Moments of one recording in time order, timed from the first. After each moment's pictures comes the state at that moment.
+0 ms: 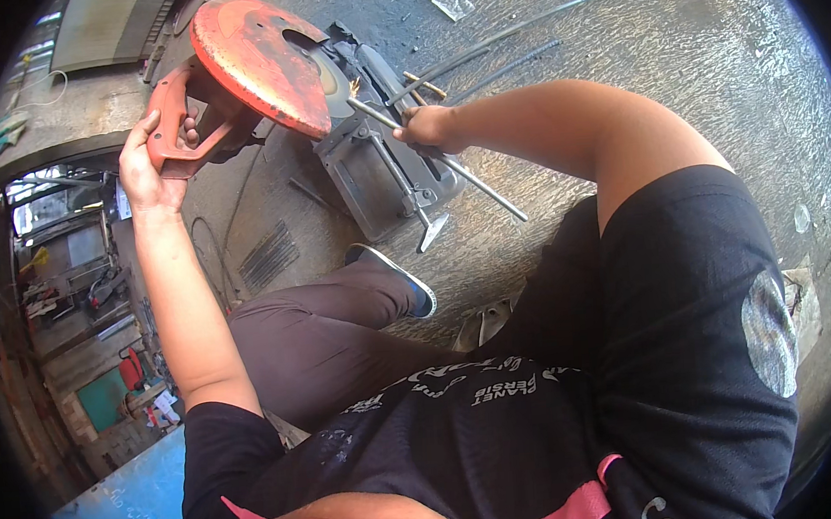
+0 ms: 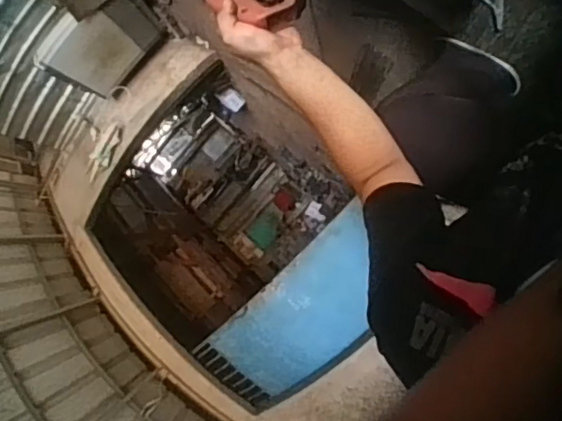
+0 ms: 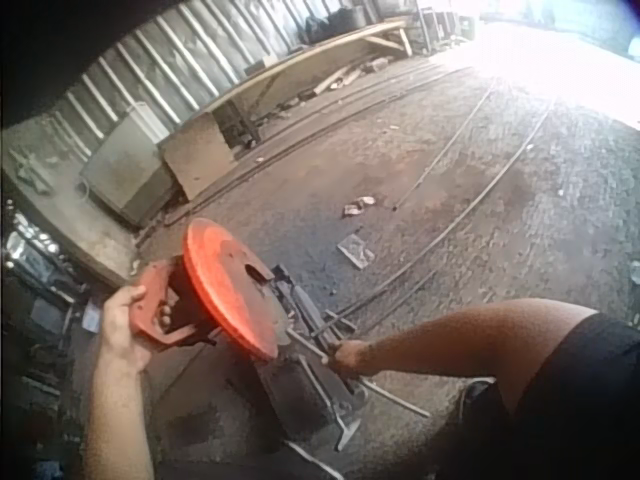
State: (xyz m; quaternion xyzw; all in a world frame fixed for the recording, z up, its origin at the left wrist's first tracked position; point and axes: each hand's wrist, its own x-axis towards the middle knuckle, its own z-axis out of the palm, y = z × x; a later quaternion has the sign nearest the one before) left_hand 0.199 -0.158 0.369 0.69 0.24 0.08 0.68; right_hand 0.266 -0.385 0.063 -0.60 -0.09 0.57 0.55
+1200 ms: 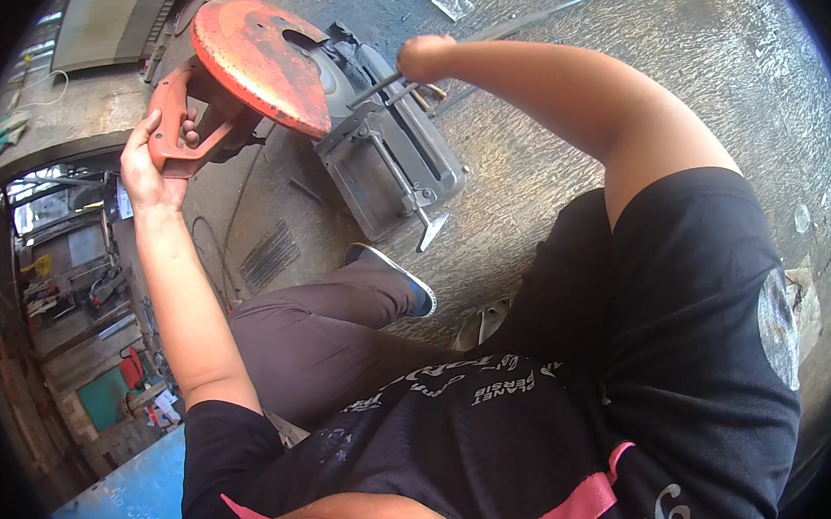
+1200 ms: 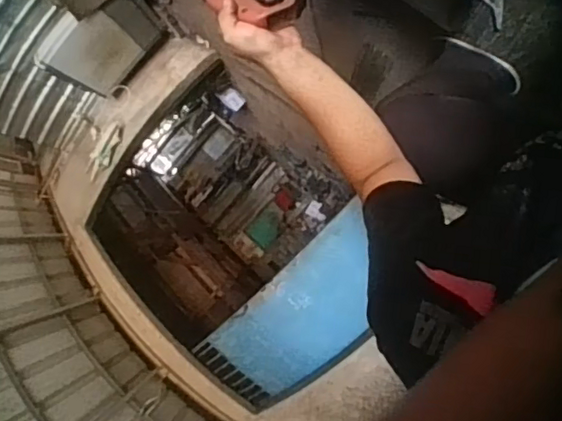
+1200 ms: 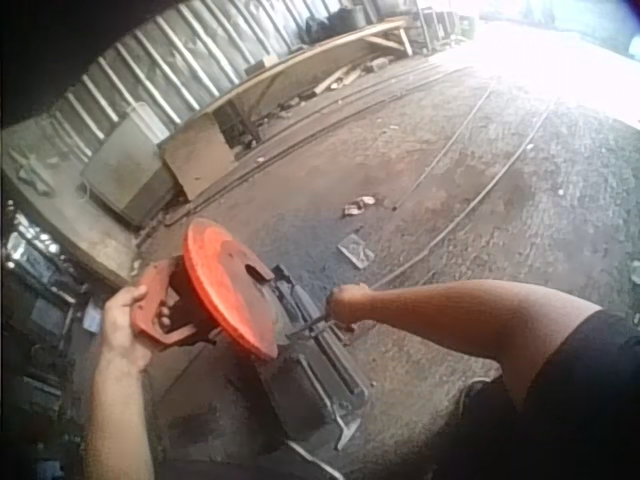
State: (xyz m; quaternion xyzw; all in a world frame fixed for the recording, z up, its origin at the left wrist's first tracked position) left_hand 0.199 -0.156 0.369 0.69 0.23 0.07 0.68; right_hand 0.357 -0.386 0.106 -0.87 -0.37 0.27 0.19
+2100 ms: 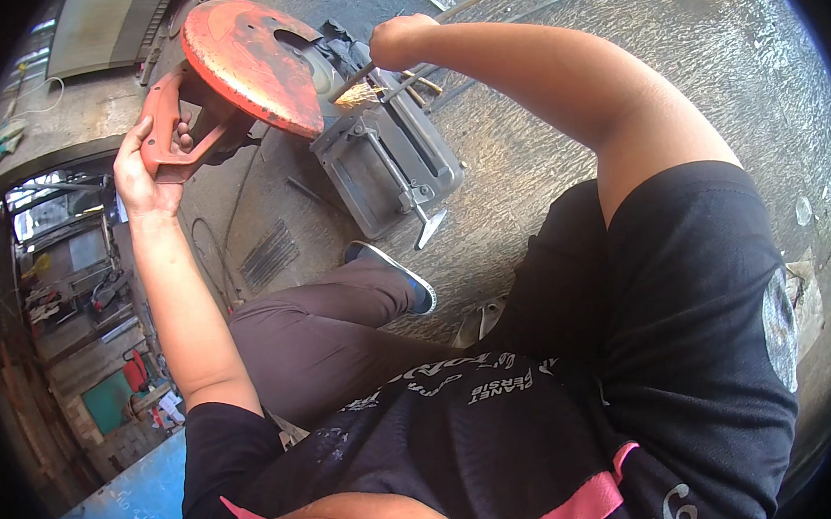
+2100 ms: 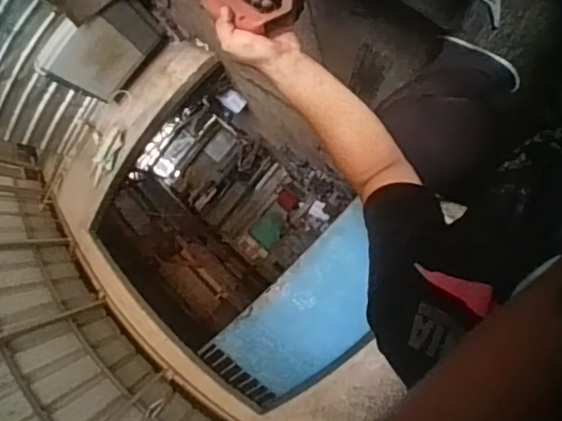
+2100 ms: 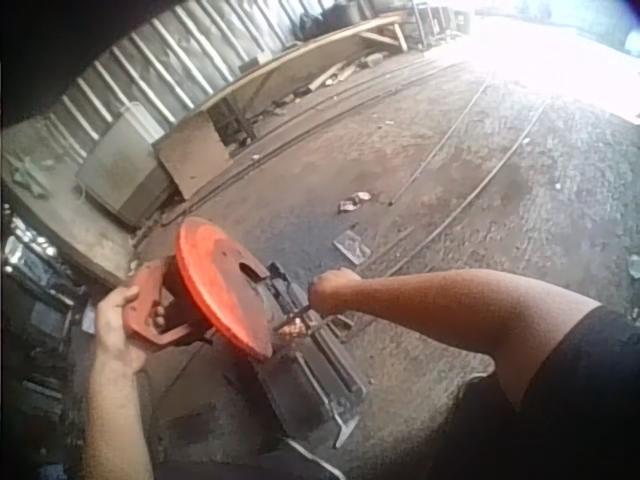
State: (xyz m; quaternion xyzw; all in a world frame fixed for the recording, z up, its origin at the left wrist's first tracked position) left_hand 0.199 -0.162 0.370 0.68 0.24 0.07 0.69; right_hand 0.360 -0.378 0.148 -0.89 -0.36 0.22 0.15
